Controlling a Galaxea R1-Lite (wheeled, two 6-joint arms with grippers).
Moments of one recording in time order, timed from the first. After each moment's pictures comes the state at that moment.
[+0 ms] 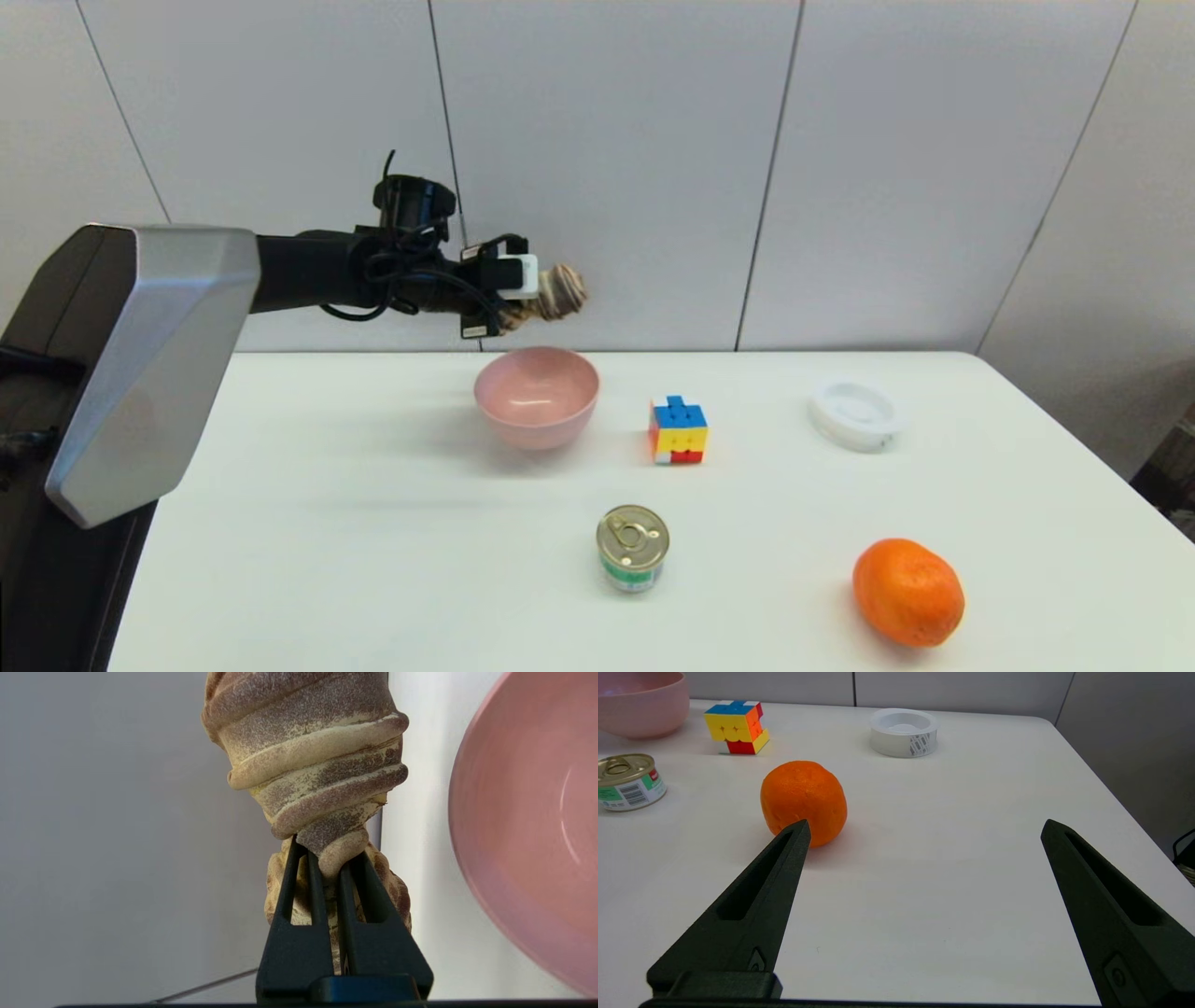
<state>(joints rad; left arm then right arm) -0.27 2.33 -1.97 0.16 -0.43 1.37 0.00 0.00 0.00 0.01 0.03 -0.04</state>
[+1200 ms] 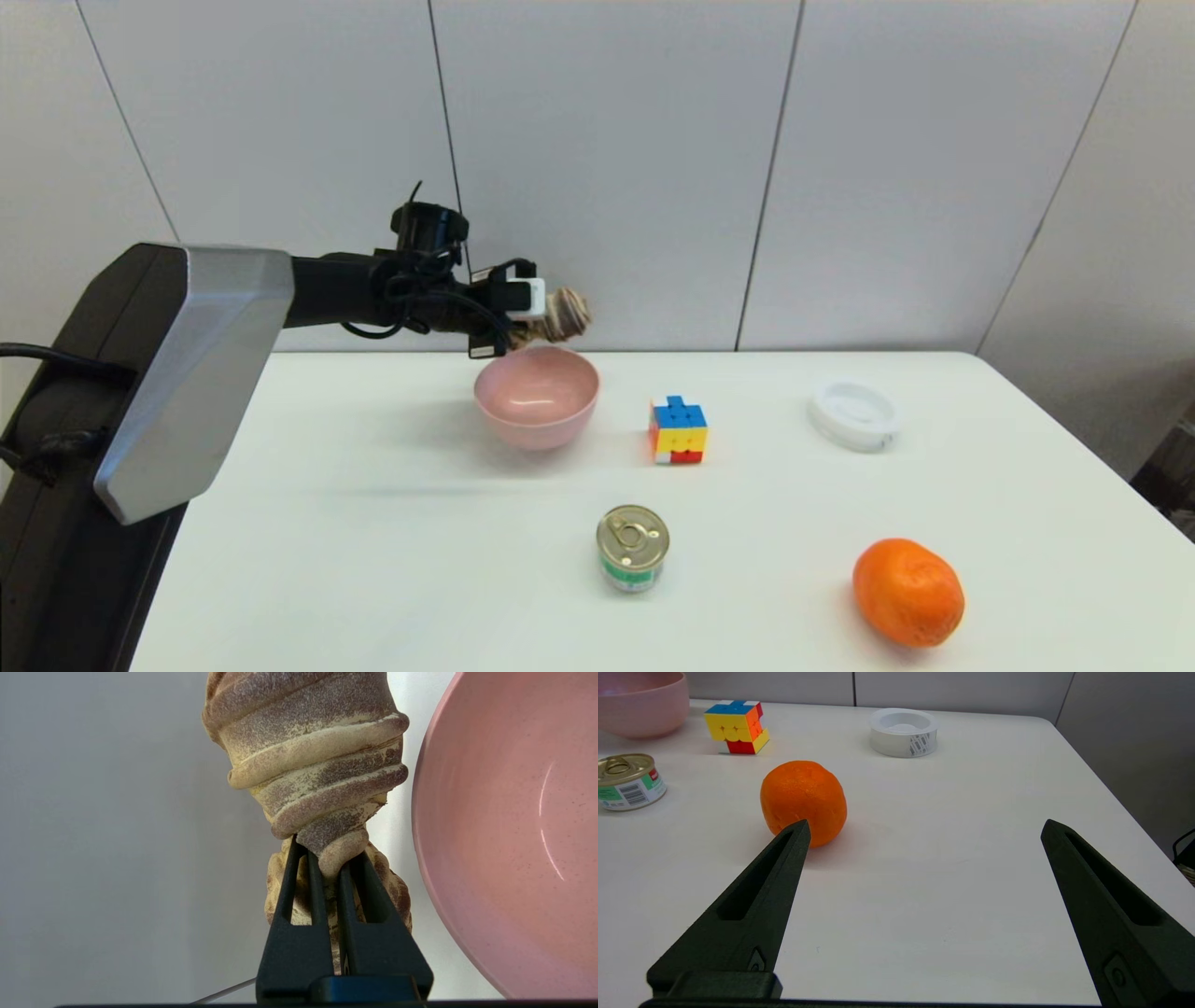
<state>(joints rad) -0.27 2.39 -1.97 0.15 -0.43 1.37 0.00 0.00 0.00 0.01 0.03 -0.04</state>
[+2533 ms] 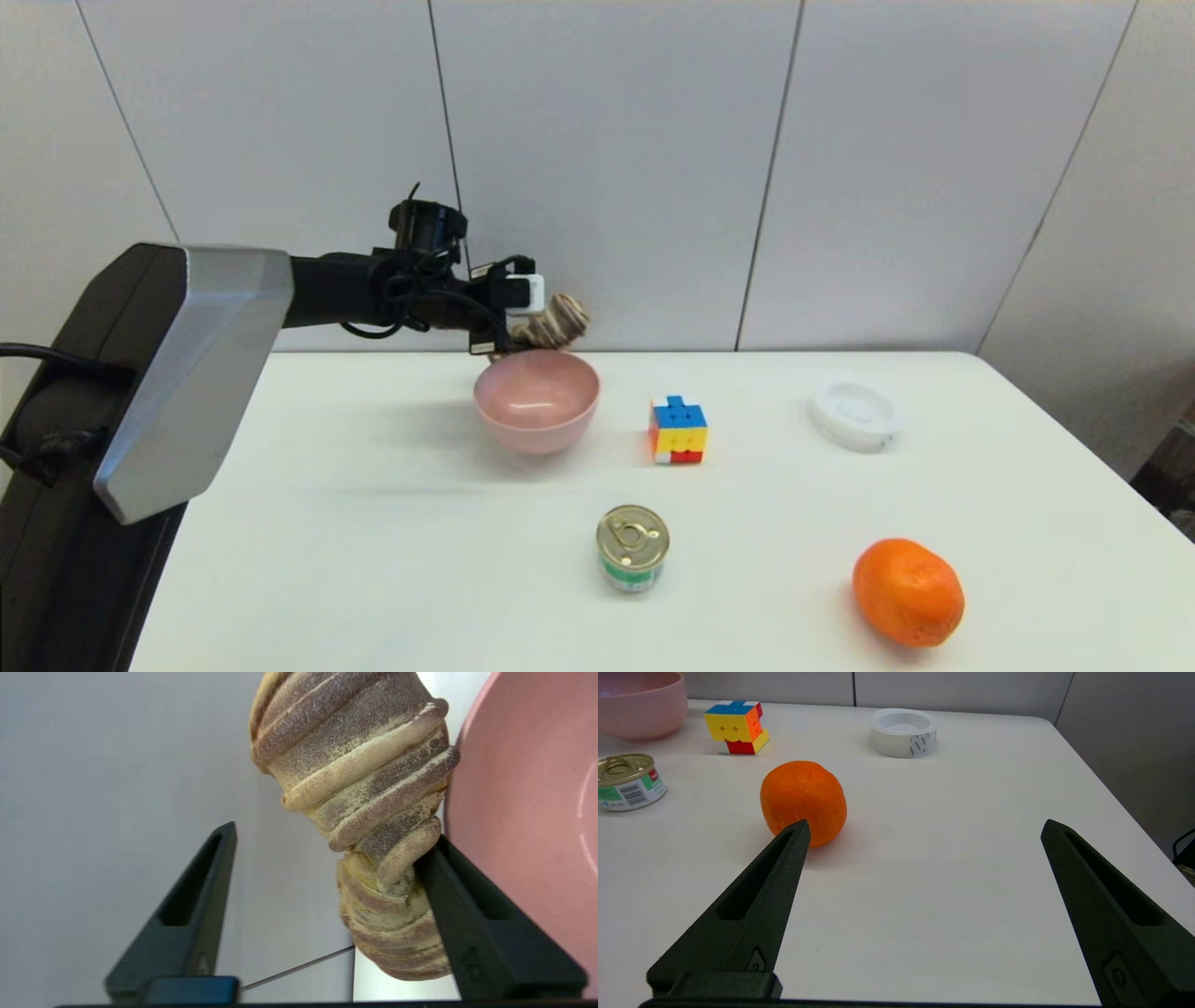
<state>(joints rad) -0.27 2.39 -1.97 0.12 -0.44 1.36 0.00 0.00 0.00 0.01 0.03 -0.04</state>
